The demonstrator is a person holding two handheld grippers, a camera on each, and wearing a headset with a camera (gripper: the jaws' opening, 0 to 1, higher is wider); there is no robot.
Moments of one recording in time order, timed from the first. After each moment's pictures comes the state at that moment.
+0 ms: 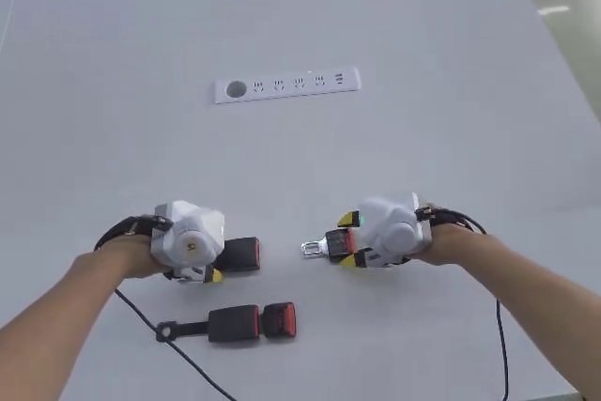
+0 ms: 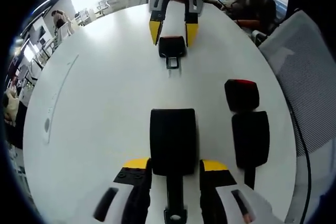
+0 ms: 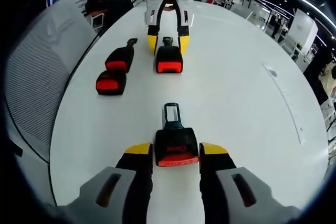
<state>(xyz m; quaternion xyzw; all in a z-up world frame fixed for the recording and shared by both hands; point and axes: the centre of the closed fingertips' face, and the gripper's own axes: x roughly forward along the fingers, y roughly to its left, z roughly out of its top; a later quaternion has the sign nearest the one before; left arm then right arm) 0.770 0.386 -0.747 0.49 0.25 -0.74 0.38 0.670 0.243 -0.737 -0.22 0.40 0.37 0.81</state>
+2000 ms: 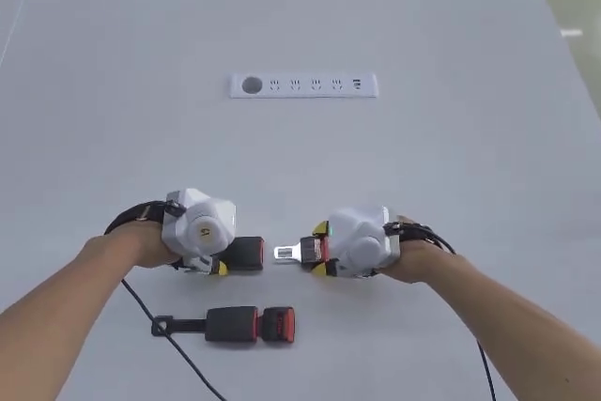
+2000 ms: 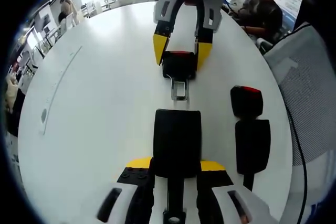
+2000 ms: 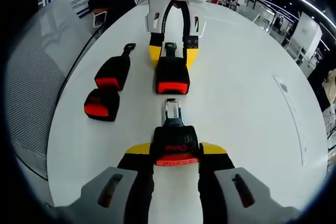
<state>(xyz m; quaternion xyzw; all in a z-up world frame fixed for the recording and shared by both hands) 0.772 0.384 -0.746 0.47 0.29 -0.74 0.39 0.705 0.290 -0.738 -0.23 0.40 0.38 0.80</state>
